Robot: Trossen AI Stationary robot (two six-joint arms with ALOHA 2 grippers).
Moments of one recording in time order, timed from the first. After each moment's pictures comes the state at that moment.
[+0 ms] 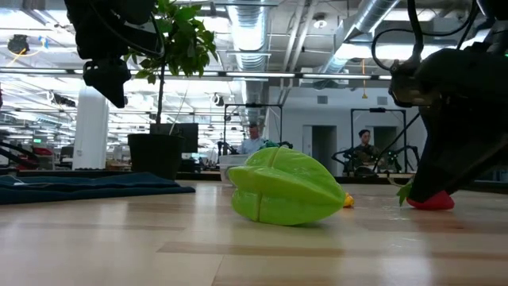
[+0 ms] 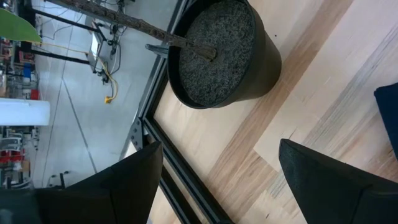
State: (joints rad) left arm -0.22 1.44 1.04 -1.48 -0.79 -0.86; right arm 0.61 1.70 0.78 -0.28 0.40 1.25
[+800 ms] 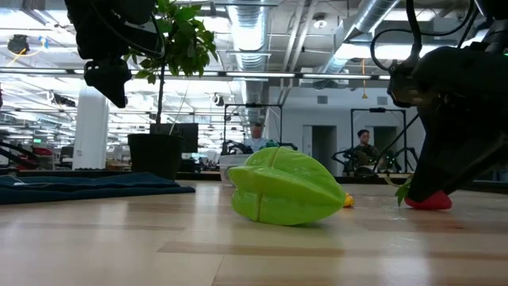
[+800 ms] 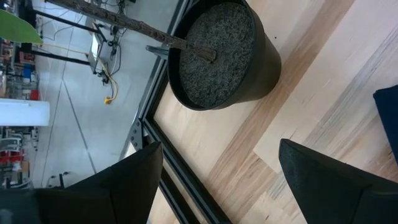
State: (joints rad) left arm -0.22 1.44 1.04 -1.47 -0.80 -0.86; right arm 0.61 1.71 0.78 -0.27 0.39 1.25
